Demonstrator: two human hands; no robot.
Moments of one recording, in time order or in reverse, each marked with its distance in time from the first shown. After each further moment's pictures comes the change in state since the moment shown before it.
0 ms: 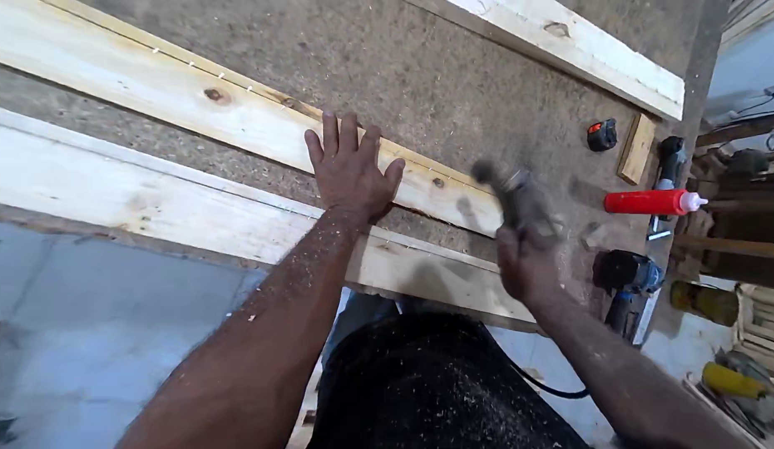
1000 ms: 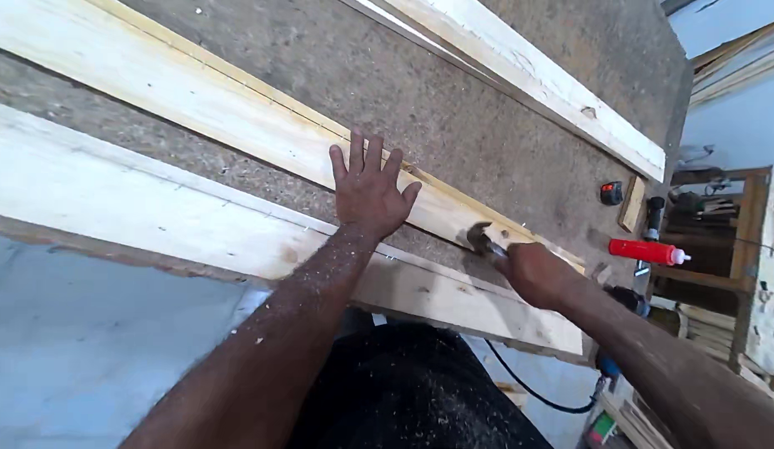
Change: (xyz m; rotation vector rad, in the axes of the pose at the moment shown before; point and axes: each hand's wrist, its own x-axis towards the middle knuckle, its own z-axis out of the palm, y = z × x) left_hand 0.051 -0.148 -0.043 -0.098 -0.001 0.079; right_hand 0.128 -0.180 0.021 -0.423 -0.913 0.391
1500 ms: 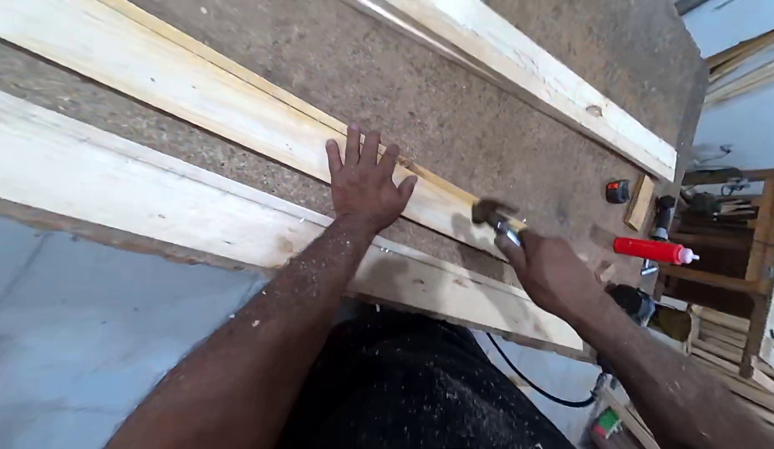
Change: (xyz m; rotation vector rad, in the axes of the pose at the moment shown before) left_hand 0.003 0.000 0.000 0.032 0.021 -0.017; right_hand -0.031 0.011 -0.005 0.097 0.304 -0.061
